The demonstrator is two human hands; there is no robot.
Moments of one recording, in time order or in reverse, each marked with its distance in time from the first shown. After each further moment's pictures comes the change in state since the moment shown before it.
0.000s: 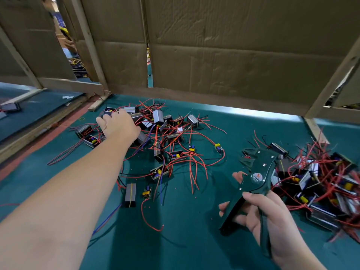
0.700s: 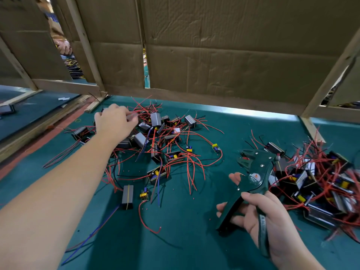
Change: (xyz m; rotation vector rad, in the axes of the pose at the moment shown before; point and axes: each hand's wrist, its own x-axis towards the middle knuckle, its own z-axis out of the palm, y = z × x) left_hand 0.014 -0.018 -0.004 -0.147 0.217 0.322; right_hand 0.001 -0.002 0.000 0.078 0.006 0.064
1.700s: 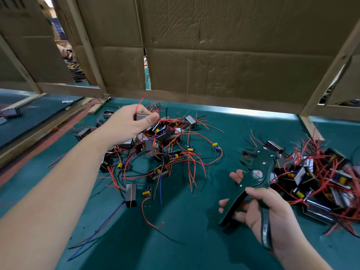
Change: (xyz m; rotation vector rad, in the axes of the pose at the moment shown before) left_hand -0.048 0.033 -0.081 -0.730 -0.335 0.144; right_hand -0.004 -0.007 0.005 0.094 0.035 0.054
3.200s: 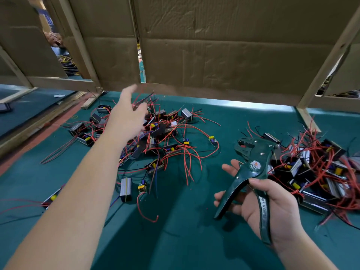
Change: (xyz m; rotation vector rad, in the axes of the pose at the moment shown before) left_hand 0.002 0.013 0.028 -0.108 0.250 -0.189; right_hand -0.005 -0.003 0.002 0.017 -0.066 0.005
